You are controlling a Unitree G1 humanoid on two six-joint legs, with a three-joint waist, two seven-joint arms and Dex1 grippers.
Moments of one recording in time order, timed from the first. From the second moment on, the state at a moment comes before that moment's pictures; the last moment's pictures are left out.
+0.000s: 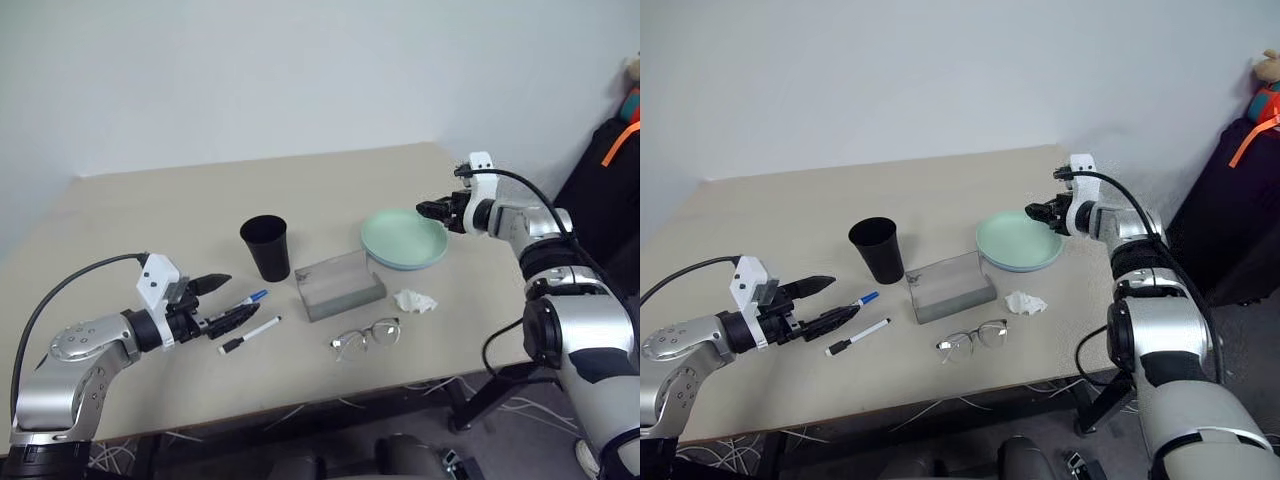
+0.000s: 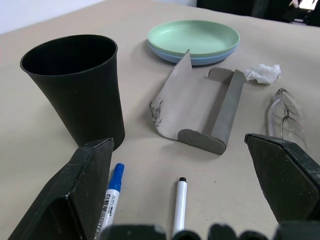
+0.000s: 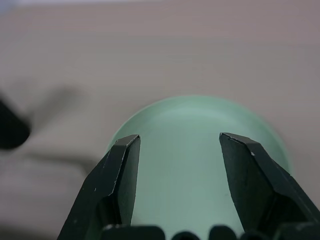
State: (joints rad) left arm 0.04 0.74 0.28 -0.24 -0.55 0.51 -0.91; right arm -1.04 -0.45 -0.01 0.91 0.11 0.54 0.89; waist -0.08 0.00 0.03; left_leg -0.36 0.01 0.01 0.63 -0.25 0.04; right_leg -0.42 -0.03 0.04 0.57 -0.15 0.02
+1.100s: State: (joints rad) left arm 0.03 0.74 0.28 -0.24 -0.55 0.52 -0.91; right arm -0.63 -0.57 0.30 0.38 0.08 0.61 1.12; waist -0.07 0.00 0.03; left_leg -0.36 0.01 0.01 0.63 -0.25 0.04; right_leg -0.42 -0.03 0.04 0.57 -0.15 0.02
